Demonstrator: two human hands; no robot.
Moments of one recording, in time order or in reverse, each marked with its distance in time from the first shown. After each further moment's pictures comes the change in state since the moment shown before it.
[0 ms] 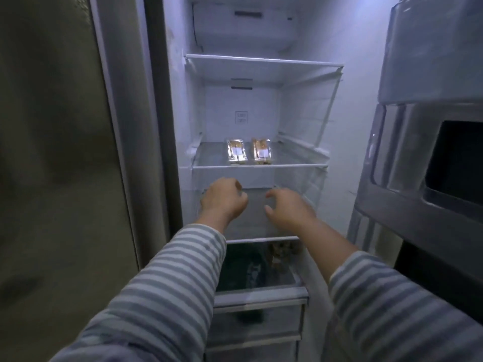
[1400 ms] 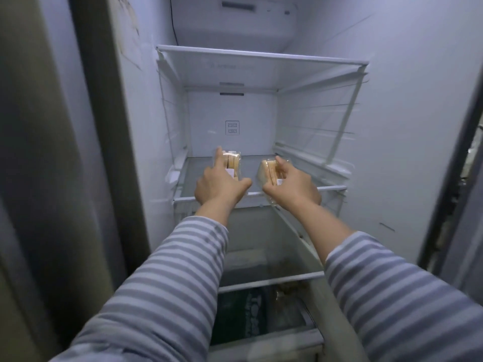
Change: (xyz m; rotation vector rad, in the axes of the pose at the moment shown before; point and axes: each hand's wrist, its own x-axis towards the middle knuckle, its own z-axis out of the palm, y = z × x) left_hand 0.173 -0.004 0.034 -0.104 0.163 -0.134; right_hand 0.166 -0.002 -0.002 0.288 0.296 0.267
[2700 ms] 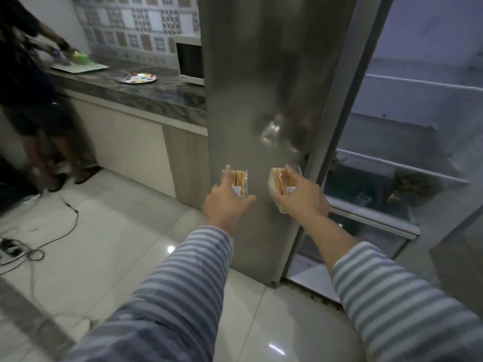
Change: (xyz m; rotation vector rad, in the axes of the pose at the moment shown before) left_hand -0.484 -0.246 -0.259 0.235 0.017 -0.626; right_hand -0.503 -0.046 0.016 -0.064 -0.623 -0.301
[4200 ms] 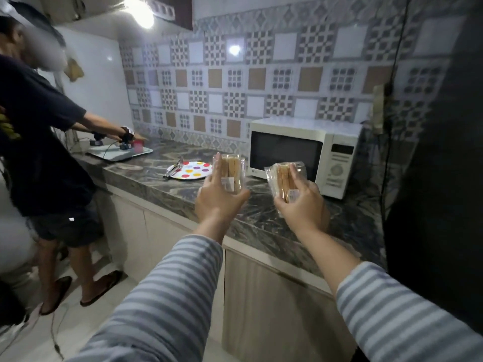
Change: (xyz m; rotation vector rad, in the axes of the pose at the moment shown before) left_hand 0.725 -0.170 -0.207 -0.255 0.454 0.199; right_hand 0.504 -0.498 0.297 0.213 0.341 -0.304
